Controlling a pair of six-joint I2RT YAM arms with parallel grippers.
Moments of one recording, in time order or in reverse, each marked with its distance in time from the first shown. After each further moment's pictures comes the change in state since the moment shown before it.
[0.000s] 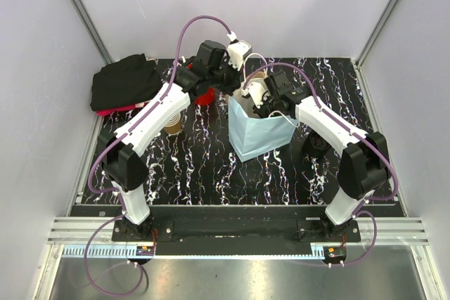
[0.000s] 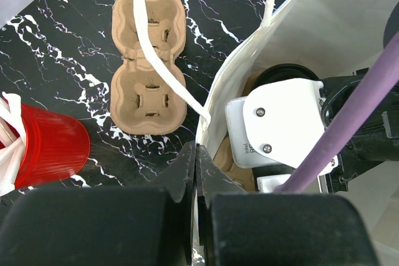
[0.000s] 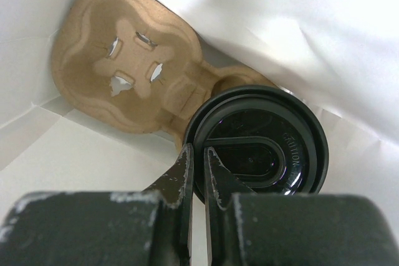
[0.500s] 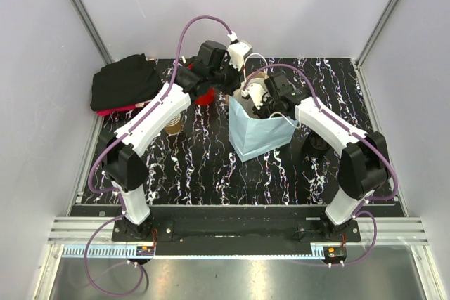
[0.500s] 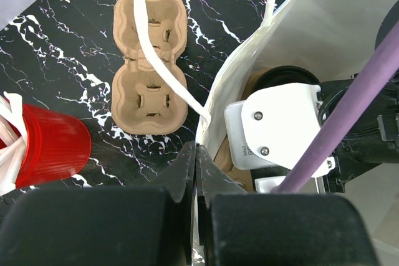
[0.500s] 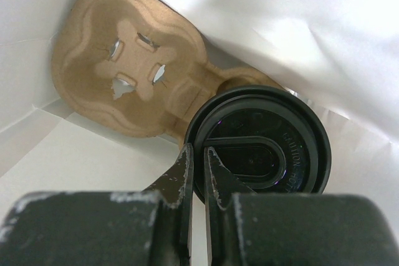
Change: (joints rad) left arm -0.002 0.000 0.000 0.002 -0.015 0.000; right arm 0.000 0.000 -0.018 0.016 -0.003 0.000
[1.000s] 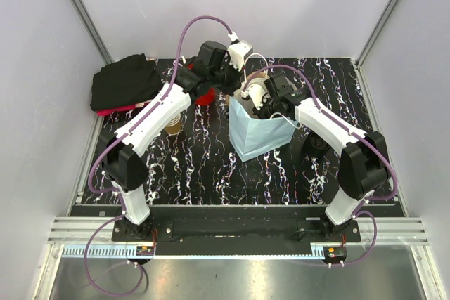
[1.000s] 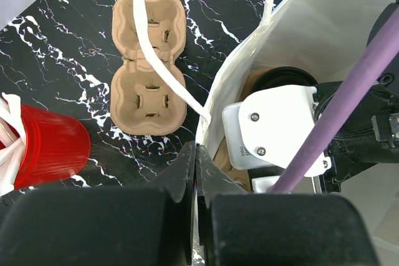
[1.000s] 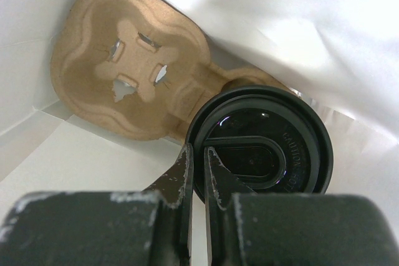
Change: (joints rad) left arm -0.002 0.000 0.000 0.001 0.000 0.000; right arm -0.001 0.000 -0.013 0.010 -0.001 0.000
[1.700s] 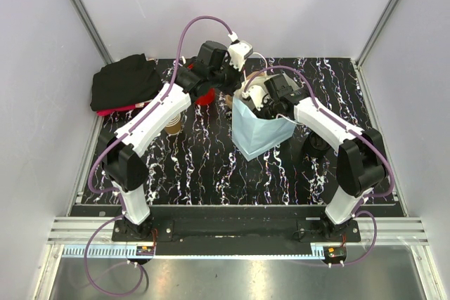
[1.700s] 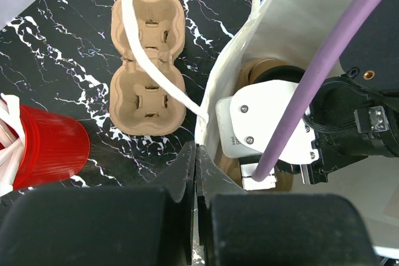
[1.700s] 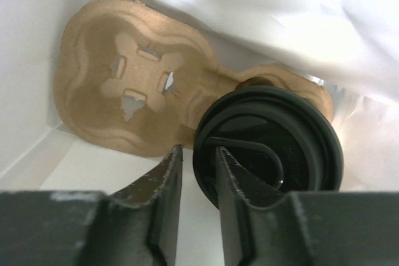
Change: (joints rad) left arm 0.000 0.000 0.000 0.000 0.002 0.000; right arm -0.013 0.026 -0.008 0.010 -0.007 0.005
